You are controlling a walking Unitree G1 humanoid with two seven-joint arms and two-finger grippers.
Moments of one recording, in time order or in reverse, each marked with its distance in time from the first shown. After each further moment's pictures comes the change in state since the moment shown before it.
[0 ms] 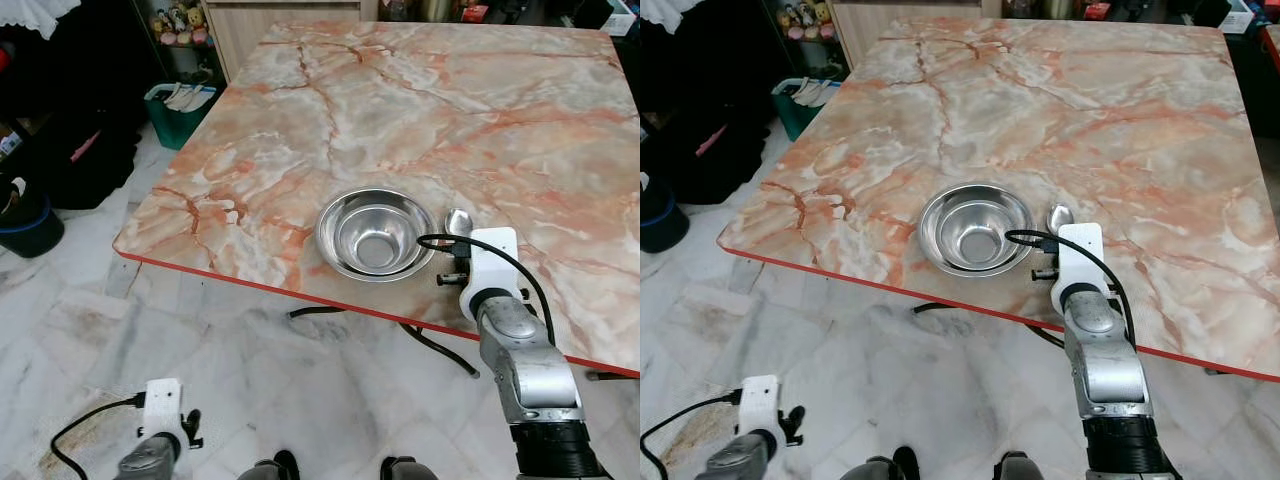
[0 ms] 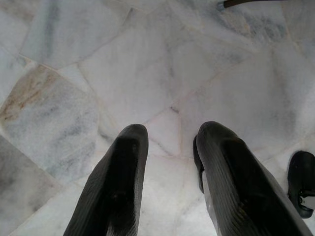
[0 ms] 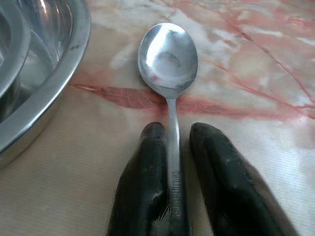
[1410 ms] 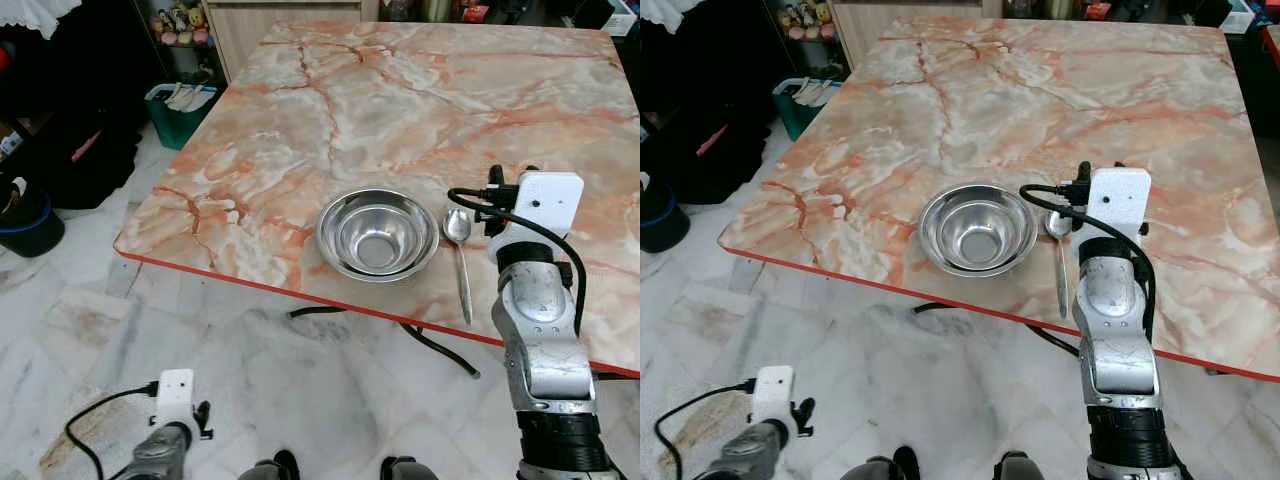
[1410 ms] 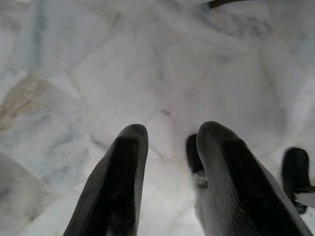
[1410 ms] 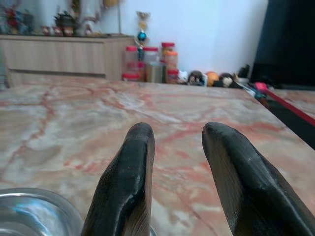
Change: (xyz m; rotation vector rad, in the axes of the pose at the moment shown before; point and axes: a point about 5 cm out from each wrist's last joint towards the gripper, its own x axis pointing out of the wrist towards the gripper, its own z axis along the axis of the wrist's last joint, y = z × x) left arm 0.005 -0.018 0.009 0.036 -0.005 -0.025; right arm -0.023 -0.009 0.074 0.030 -0.572 -0.120
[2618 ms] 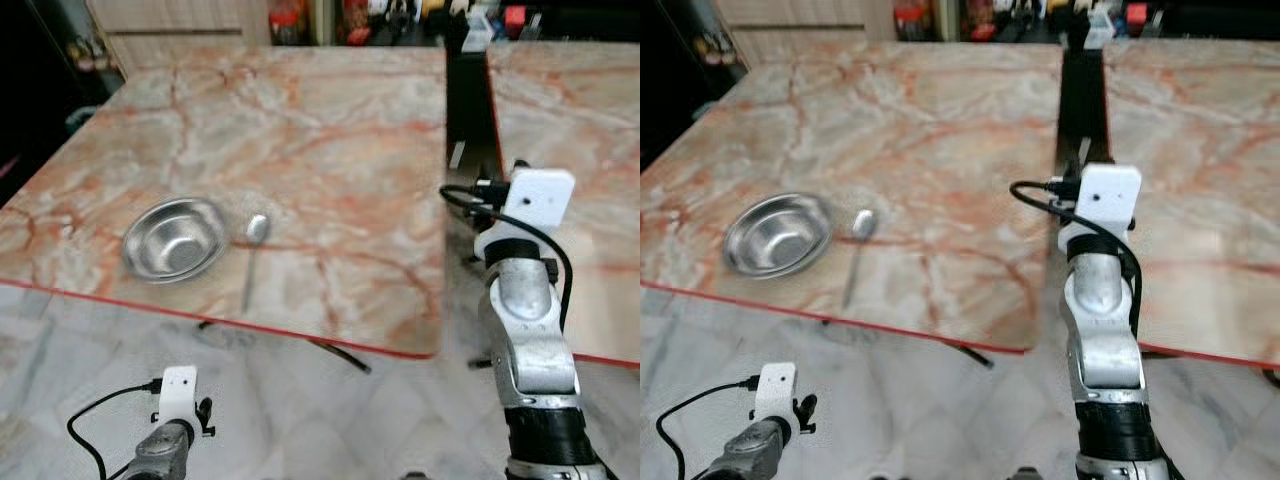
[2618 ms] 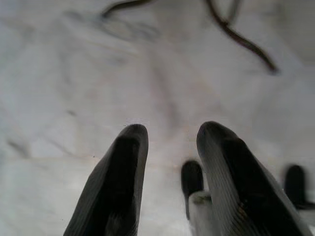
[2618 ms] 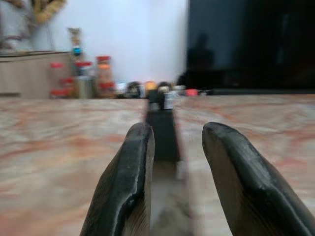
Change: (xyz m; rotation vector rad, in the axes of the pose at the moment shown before) left arm -0.001 -0.006 -0.003 -0.009 0.001 -0.011; right arm 0.002 -0.001 -0.005 0.036 0.002 -0.041
